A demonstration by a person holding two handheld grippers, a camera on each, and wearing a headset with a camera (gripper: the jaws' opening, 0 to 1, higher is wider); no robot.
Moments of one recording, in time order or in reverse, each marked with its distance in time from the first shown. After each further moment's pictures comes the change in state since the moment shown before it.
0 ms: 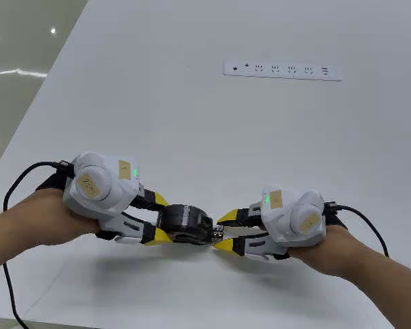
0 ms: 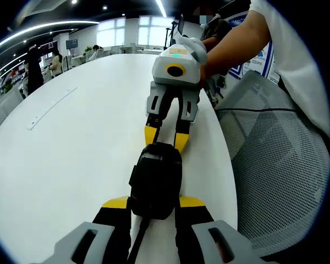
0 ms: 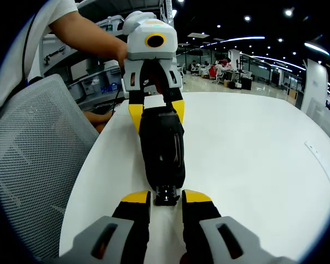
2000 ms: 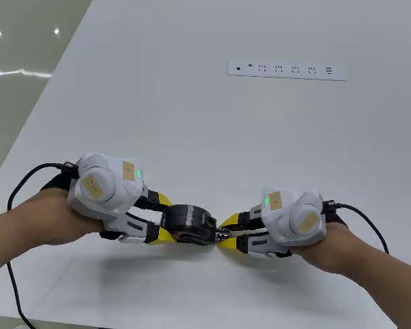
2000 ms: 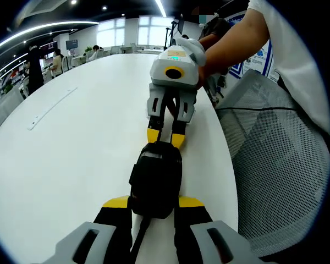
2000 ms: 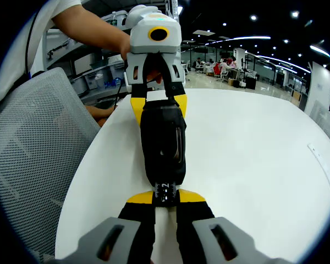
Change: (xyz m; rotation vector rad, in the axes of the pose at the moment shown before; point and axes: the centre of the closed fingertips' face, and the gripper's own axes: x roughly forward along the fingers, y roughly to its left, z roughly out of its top) left arm 0.000 0.000 -0.001 -0.002 0.001 0.006; right arm 0.000 -0.002 -0.005 -0.027 0.028 0.021
